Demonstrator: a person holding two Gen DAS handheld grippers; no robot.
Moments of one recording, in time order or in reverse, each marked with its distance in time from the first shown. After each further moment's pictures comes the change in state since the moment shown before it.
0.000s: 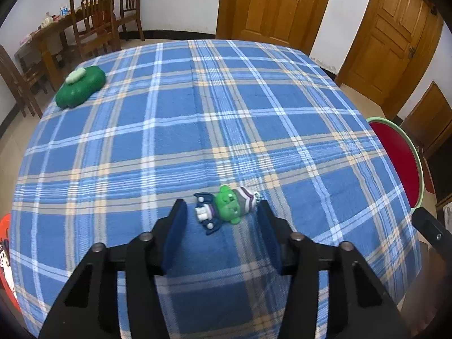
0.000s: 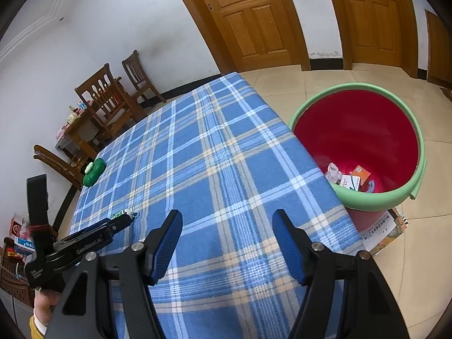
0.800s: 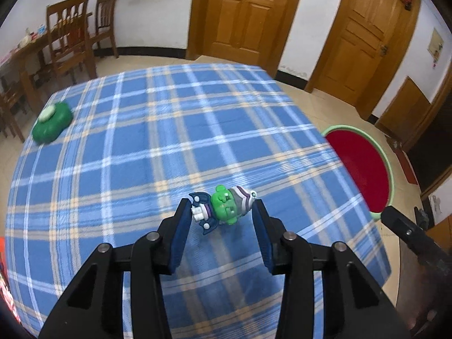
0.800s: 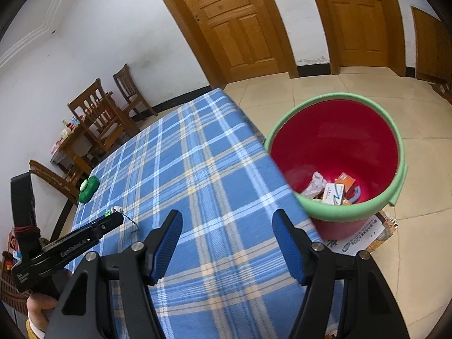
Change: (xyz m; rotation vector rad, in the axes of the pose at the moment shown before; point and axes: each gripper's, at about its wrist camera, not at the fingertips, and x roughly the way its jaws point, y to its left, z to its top) left arm -0.029 -0.049 0.020 0.082 -0.070 -0.118; right arm -0.020 -0.027 0.017 0.050 -0.051 -0.031
